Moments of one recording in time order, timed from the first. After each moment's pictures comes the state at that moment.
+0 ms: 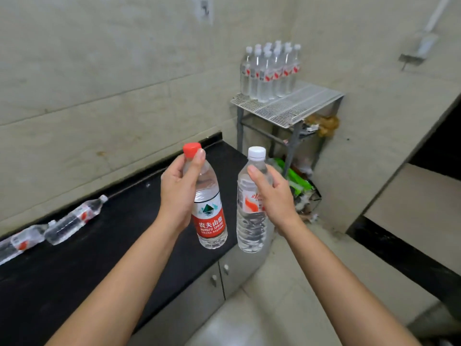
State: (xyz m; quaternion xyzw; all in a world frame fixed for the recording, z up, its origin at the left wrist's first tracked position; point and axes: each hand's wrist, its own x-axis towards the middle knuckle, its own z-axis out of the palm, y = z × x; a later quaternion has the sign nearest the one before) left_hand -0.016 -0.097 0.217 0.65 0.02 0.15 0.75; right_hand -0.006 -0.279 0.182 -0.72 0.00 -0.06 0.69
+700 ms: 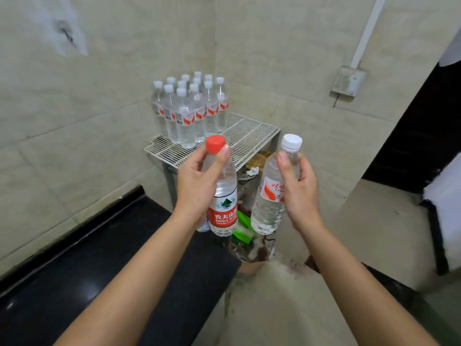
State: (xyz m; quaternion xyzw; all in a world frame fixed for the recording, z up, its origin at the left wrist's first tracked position) left_hand 0.305 -0.322 0.243 0.63 -0.14 0.07 0.76; right_hand 0.263 -0.500 0.228 -0.69 0.09 -0.29 0.66
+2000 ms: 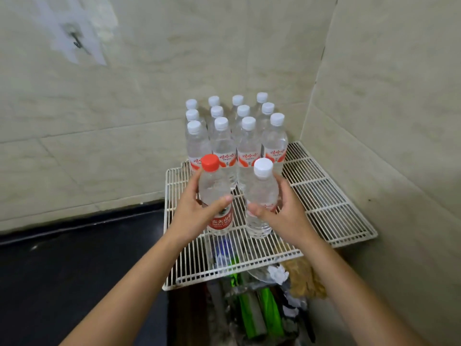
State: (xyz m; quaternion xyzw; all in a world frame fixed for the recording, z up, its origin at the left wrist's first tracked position) left_hand 0.597 -0.438 0.181 0.78 0.13 0.20 0.58; right_hand 0.709 -0.634 0.156 -0.75 -0.28 0.12 0.58
